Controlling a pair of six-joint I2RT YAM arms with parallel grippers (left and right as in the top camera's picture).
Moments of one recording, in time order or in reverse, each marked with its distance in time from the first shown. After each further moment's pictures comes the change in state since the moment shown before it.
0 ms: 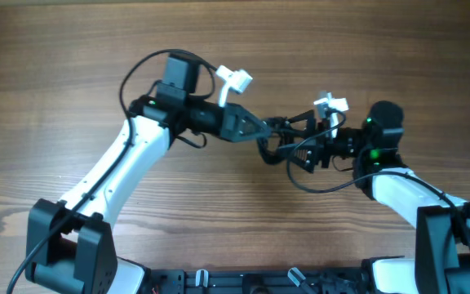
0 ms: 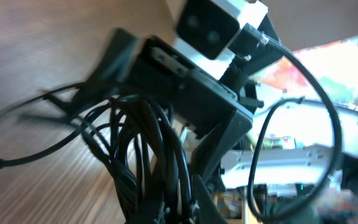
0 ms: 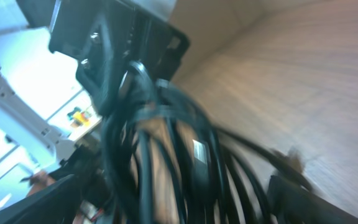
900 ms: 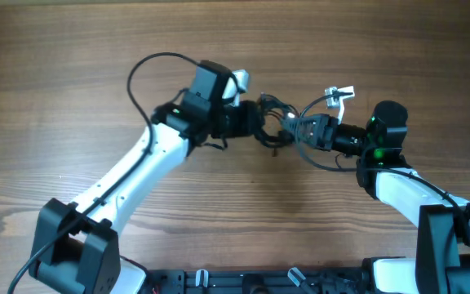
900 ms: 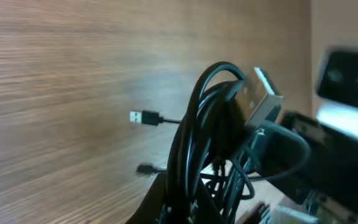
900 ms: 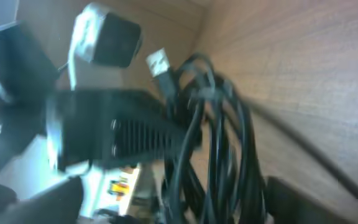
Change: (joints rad) left arm -0.109 0.000 0.000 0.027 -0.707 -0.337; right arm -0.049 0.000 -0.003 -0.048 0.165 0.494
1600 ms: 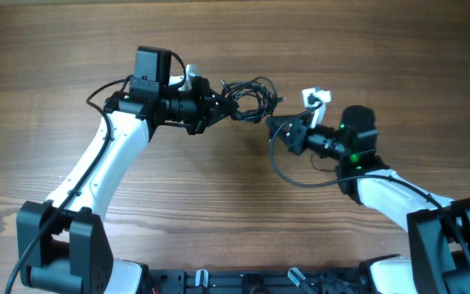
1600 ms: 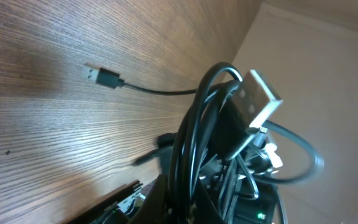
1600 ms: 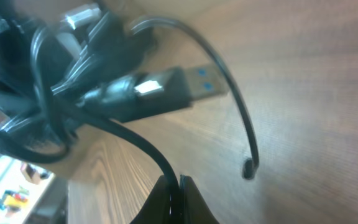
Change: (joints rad) left arm 0.262 0.000 0.000 -0.035 0.415 -0.444; right arm 0.182 0.001 -0.002 -0.004 0.386 -0.278
